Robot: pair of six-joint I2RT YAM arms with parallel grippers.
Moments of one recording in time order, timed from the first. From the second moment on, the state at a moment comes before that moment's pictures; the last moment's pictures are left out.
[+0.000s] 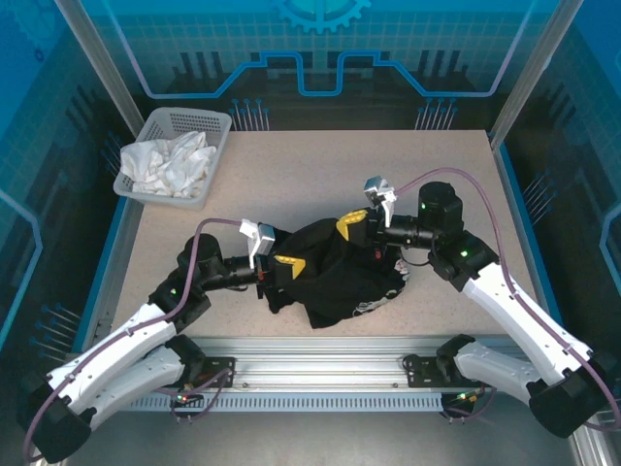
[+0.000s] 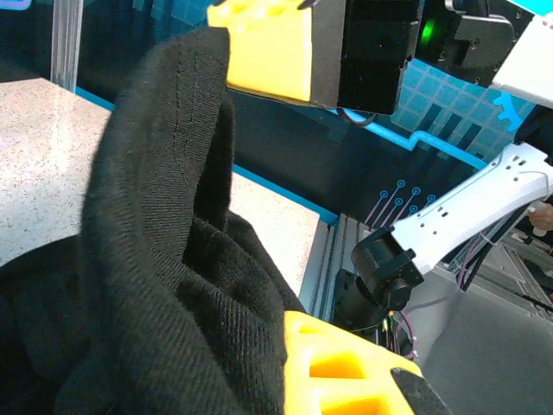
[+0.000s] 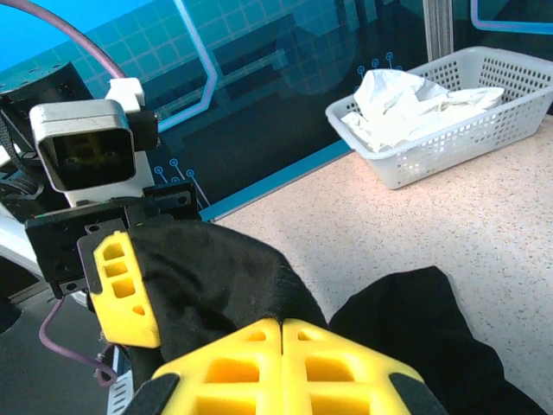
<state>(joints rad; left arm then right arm) -0.62 0.77 0.56 0.13 0.67 -0.32 0.51 1.00 0.94 -0.21 -0.73 0.15</state>
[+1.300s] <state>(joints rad) -0.68 0.99 0.72 -0.30 0.10 -0.31 0.54 1.11 0.88 -0.12 -0.60 0.31</state>
